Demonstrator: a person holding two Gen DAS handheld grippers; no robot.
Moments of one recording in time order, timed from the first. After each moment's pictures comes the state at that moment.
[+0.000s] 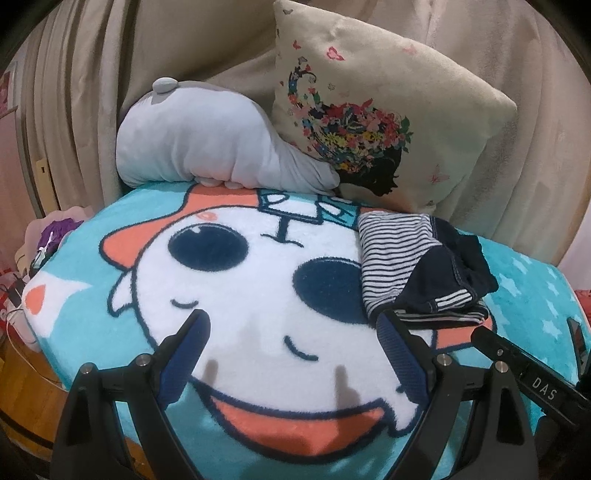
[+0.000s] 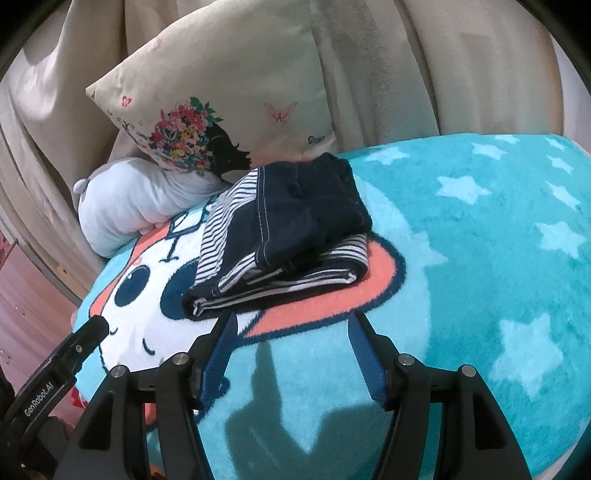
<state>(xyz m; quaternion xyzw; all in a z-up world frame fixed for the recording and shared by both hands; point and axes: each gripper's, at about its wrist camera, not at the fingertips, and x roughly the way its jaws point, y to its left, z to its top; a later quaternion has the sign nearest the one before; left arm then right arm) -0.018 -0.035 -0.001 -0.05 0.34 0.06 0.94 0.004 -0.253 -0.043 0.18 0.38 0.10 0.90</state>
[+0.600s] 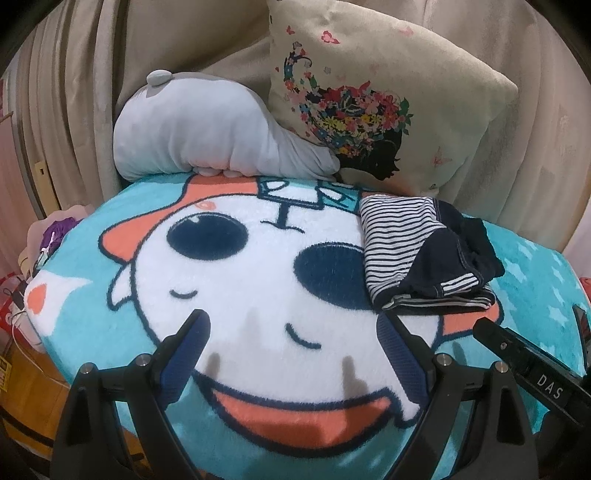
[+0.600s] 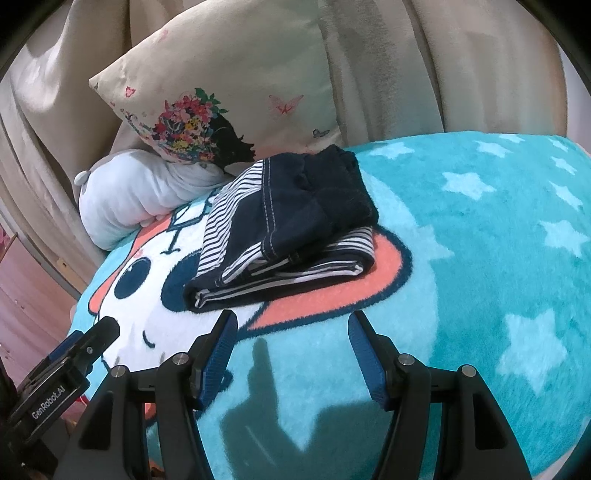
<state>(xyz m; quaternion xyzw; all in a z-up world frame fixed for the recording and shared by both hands) -0.016 -0.037 -0.008 -0.03 0.36 0.06 0.93 0.001 -0.248 -0.046 0.17 0.39 0.10 0.90</state>
